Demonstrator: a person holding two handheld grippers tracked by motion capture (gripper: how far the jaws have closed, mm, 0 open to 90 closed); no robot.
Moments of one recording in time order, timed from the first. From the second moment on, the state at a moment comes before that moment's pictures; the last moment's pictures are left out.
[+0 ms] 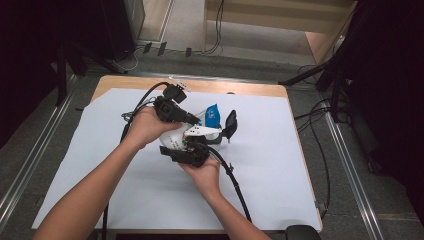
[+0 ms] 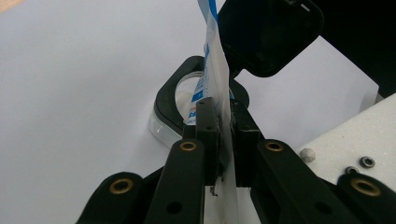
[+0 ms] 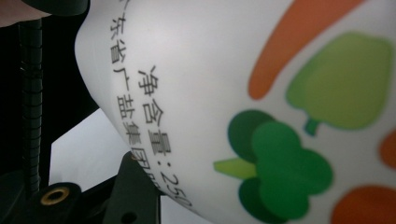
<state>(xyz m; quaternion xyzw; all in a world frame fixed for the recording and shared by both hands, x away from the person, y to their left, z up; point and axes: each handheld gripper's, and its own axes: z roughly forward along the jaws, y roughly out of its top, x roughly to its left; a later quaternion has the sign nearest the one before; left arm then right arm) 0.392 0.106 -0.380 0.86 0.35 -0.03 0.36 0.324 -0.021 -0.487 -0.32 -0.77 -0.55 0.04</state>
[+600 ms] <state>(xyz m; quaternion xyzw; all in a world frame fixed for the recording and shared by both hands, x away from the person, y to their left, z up) 0.392 0.105 -0.381 0.86 0.36 -0.03 0.36 0.323 -0.021 -0.488 -0.32 -0.77 -0.55 0.04</state>
